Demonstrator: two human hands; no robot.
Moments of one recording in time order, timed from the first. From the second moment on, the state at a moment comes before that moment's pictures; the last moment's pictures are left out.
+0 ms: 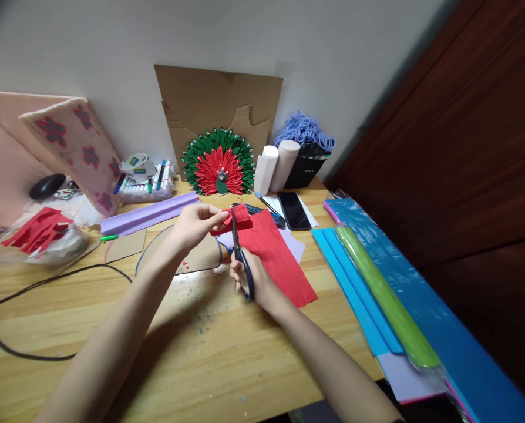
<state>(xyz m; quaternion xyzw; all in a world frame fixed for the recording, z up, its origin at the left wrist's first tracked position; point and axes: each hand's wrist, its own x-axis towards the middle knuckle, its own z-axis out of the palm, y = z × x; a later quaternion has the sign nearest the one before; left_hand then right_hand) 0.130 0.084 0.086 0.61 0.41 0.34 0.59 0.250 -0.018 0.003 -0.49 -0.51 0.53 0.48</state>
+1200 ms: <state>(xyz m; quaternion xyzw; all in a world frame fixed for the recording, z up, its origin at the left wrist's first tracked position) 0.075 0.121 0.087 0.73 0.39 0.16 0.54 0.250 -0.021 -0.004 -0.55 -0.51 0.47 0.47</state>
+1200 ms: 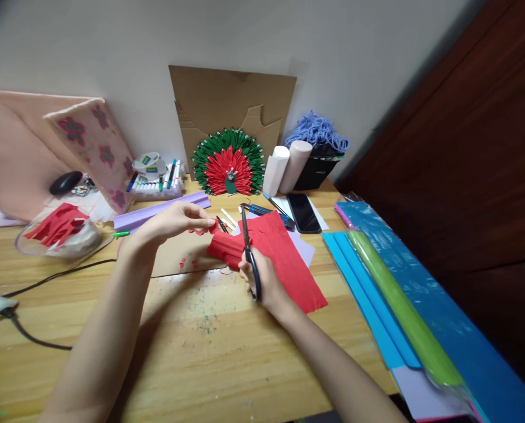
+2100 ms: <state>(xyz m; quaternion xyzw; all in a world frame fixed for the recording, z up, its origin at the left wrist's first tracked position) 0.006 0.163 0.042 0.69 0.61 0.15 0.36 0.252 -0.017 -0.014 -0.54 -0.44 0.52 0.50</state>
